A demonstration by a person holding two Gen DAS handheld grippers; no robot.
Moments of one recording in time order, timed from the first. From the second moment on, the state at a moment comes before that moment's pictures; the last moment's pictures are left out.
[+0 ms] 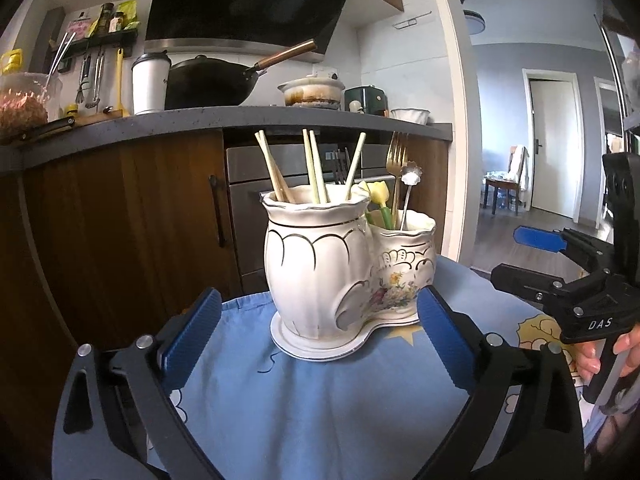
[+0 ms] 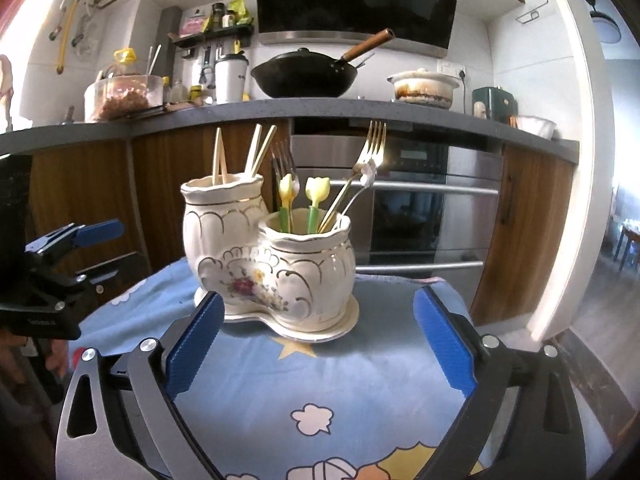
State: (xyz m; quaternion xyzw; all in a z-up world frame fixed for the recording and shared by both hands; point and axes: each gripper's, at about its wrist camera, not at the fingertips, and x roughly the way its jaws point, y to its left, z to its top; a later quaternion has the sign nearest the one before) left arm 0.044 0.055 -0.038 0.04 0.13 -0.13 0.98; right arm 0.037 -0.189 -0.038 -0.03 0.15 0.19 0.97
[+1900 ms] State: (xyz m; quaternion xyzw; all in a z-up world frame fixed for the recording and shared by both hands) left arm 0.044 0.053 -0.038 0.04 0.14 -0.13 0.98; right arm 0.038 -0.192 -0.038 -0.02 0.16 0.18 0.97
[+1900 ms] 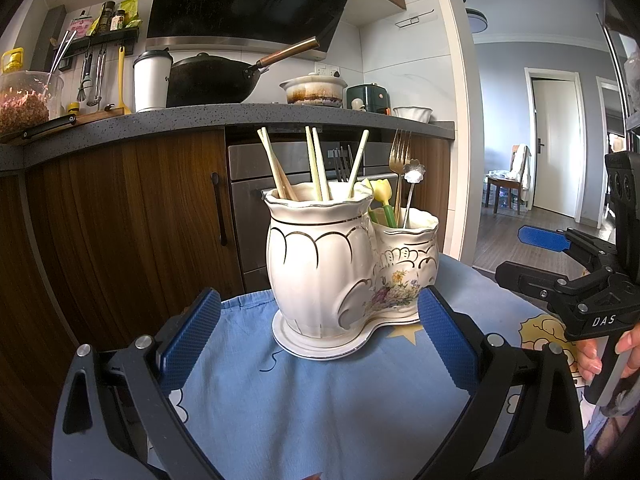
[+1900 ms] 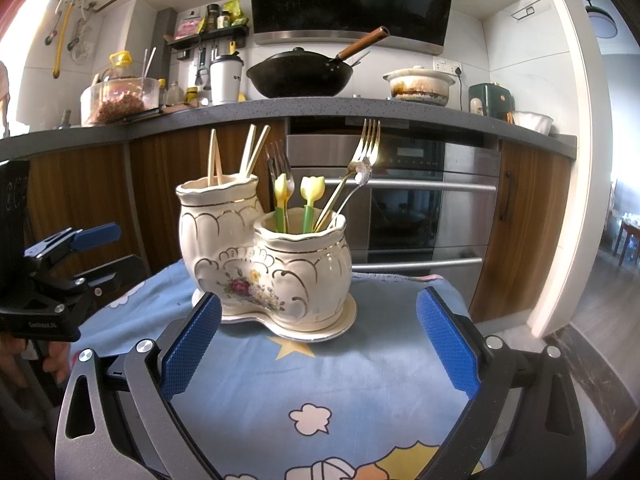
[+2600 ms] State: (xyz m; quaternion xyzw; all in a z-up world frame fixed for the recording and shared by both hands) left arm 0.046 0.054 -0.040 0.04 0.14 -0.12 0.98; right arm 0.038 -0.192 -0.038 -0.02 0.16 0.18 0.97
